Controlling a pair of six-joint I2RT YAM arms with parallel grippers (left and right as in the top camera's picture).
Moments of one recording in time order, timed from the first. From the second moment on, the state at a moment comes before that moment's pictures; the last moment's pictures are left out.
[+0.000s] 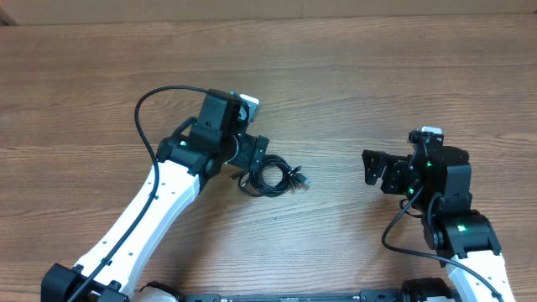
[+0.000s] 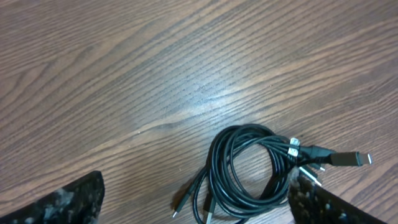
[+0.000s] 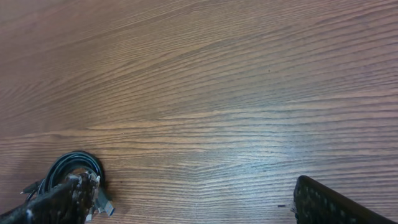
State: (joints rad) left arm -0.42 1.45 1.10 -0.63 0.04 -0.02; right arm 0.08 0.88 0.62 -0.45 -0.15 0.28
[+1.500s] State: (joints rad) left arm -0.48 1.81 1.10 -0.58 0.15 0.02; right arm 0.08 0.88 0.62 -0.48 -0.15 0.28
